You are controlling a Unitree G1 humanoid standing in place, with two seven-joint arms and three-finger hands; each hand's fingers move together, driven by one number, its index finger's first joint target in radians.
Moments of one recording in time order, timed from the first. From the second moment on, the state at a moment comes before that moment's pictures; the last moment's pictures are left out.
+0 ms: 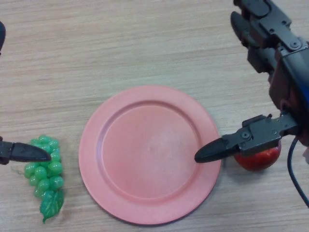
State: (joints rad) left arm -0.01 0.37 0.50 -0.65 -0.51 0.32 -0.29; right arm -0.28 -0.20 0.12 -0.93 -0.12 0.81 0.17
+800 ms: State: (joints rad) left arm 0.11 0.24 0.45 -0.65 -0.28 0.19 -0.24; right arm -0.29 -0.20 0.11 -0.87 -0.09 0.77 0.18
